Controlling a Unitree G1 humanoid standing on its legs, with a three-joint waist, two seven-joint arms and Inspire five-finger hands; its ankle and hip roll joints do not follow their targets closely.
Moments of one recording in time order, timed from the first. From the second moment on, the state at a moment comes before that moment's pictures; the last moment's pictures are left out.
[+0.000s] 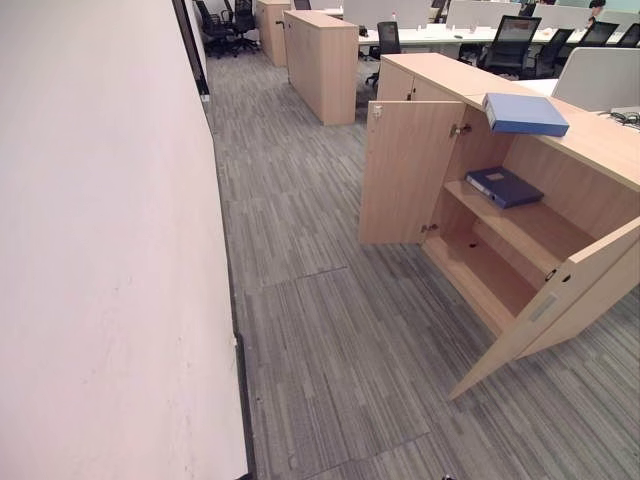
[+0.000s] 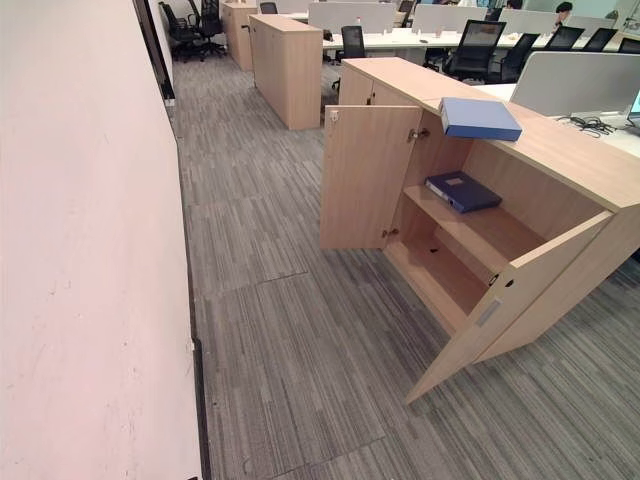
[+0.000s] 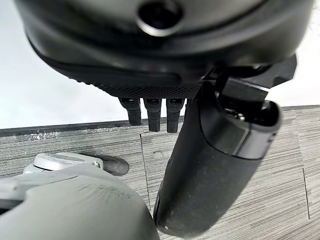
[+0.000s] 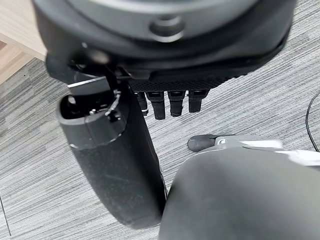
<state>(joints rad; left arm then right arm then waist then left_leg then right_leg) 0.06 0.19 -0.12 1.28 -0.36 -0.11 0.02 0.00 -0.20 0.22 1.31 0.34 -0.02 0.01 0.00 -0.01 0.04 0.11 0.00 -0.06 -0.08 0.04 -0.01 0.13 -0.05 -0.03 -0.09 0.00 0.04</state>
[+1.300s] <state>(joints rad) 0.06 0.19 -0.11 1.32 -0.37 -0.09 -0.01 0.00 -0.21 0.21 1.29 0.37 -0.01 0.05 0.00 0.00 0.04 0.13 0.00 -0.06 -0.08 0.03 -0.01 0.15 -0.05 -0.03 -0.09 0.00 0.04</state>
